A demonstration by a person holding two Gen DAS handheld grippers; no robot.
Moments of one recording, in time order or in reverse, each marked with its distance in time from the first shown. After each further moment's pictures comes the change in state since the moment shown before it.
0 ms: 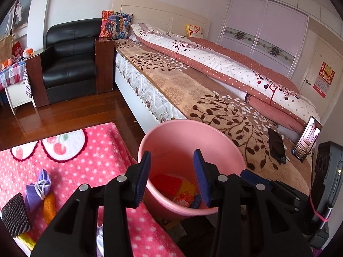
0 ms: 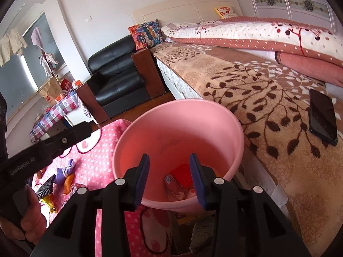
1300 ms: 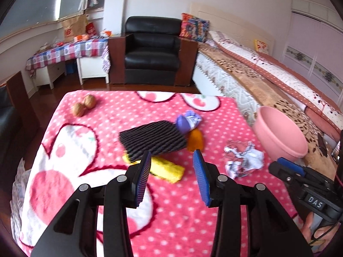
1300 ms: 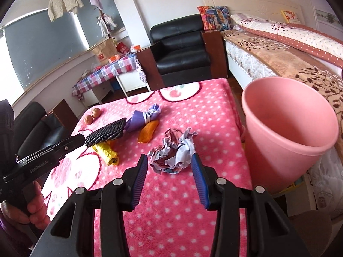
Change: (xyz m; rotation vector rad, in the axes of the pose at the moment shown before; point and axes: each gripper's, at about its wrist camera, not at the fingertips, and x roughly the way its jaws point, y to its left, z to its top) left arm -0.160 0.164 -0.127 -0.240 -0.039 0.398; right arm -0.010 0.167 -0.098 -0.262 0.136 0.286
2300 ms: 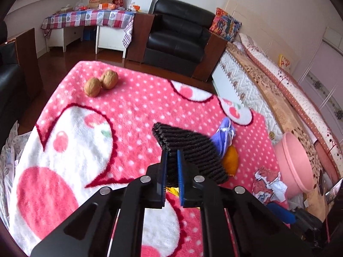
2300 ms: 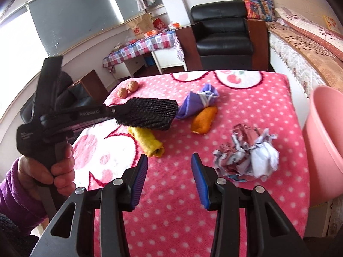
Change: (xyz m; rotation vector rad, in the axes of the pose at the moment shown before) left arm 0.046 0.066 0.024 -0.243 0.073 -0.009; right arm 0.055 0.067 0.008 -0.166 0.155 0.202
